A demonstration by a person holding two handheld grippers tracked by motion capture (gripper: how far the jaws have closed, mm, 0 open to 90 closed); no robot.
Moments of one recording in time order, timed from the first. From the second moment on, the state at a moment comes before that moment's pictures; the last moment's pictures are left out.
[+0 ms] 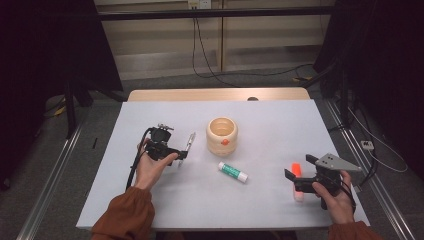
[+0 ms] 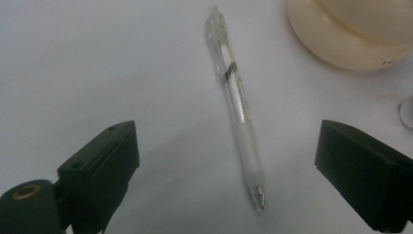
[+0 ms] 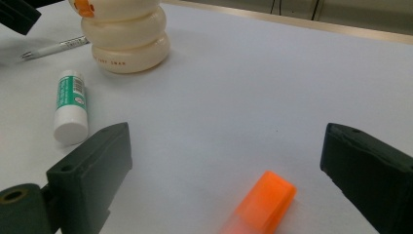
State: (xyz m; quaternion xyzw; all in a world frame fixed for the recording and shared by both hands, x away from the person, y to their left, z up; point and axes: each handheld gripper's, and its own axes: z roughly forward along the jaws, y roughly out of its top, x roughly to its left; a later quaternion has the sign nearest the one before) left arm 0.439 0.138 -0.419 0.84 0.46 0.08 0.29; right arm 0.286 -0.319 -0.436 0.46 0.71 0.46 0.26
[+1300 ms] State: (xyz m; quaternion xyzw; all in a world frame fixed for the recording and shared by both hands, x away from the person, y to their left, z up) left arm 0.445 0.110 -0.431 0.86 0.46 0.07 0.23; right arm 0.286 -0.319 -0.436 0.46 0.72 0.46 0.26
